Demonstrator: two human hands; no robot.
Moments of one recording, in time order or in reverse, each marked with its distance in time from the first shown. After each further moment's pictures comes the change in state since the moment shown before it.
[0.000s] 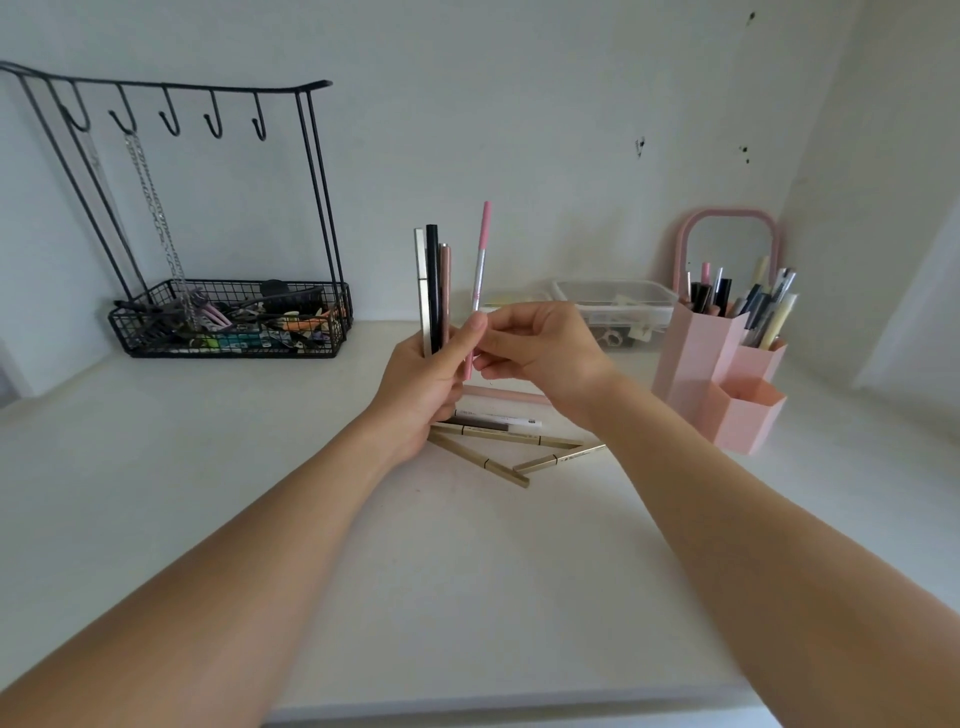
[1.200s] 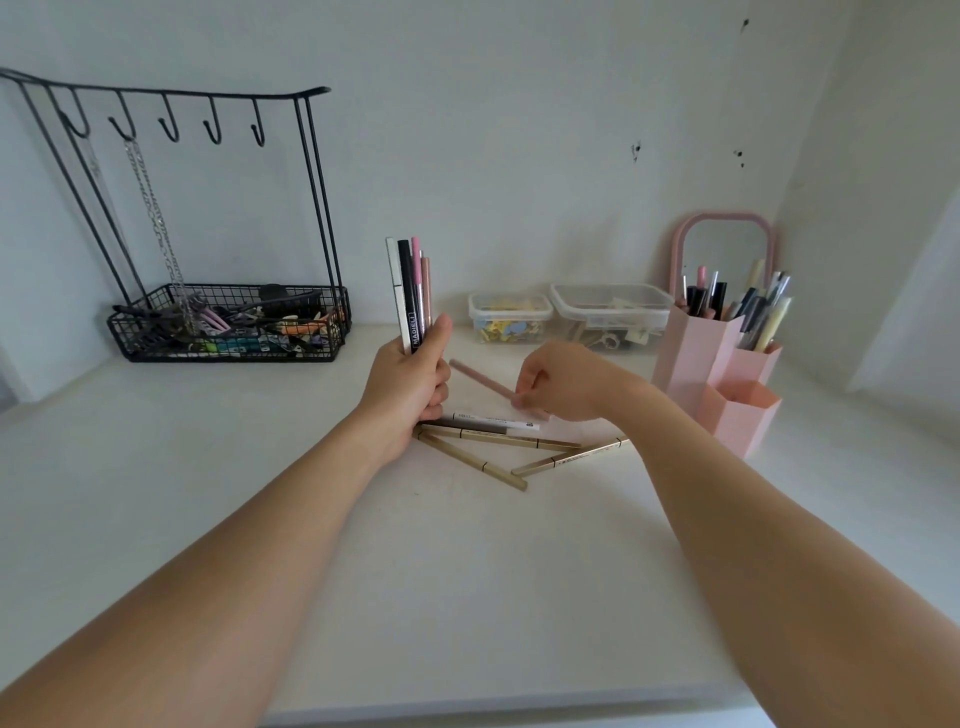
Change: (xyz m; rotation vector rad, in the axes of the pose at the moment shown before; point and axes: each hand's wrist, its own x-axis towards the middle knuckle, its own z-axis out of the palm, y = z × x) left_hand 0.006 0.000 -0.010 0.038 0.125 -0.076; right_hand 0.010 0.015 -0.034 -1.086 -0.218 0.150
